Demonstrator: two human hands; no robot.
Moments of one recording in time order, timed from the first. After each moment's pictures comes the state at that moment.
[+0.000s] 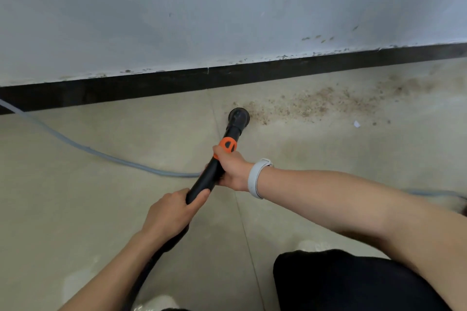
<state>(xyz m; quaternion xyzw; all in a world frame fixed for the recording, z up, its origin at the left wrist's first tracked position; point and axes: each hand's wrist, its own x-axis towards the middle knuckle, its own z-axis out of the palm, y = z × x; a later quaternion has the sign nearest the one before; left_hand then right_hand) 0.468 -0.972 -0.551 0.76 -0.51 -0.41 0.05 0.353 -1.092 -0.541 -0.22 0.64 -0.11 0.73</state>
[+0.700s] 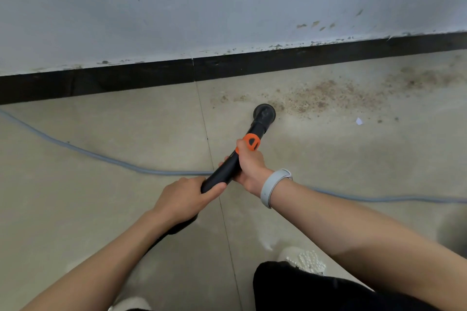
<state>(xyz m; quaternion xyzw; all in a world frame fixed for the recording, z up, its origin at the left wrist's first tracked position) 0.411 -1.018 -0.551 0.72 -0.57 -0.40 -0.01 0.284 -1.115 -0.551 -0.13 0.67 -0.23 0.70</state>
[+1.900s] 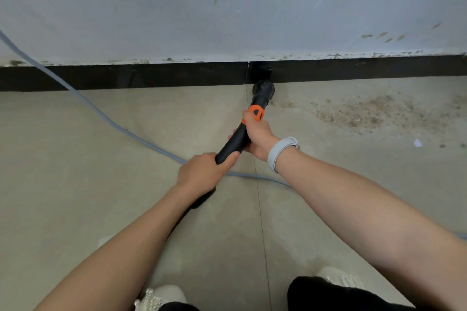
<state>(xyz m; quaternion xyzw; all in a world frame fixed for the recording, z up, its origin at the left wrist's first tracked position) 0.469 -1.032 -0.546 0.81 -0.44 -0.38 0.07 0.382 -1.152 -0.540 -0.28 0.62 -0.17 0.72</state>
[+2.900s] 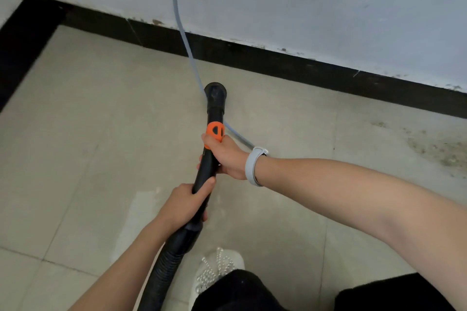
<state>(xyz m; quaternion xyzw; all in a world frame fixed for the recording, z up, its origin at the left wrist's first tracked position) 0.567 -0.829 -0.543 0.81 -0.14 -0.50 0.28 0.545 -0.976 -0.542 -0.46 0.43 0.12 0.76</state>
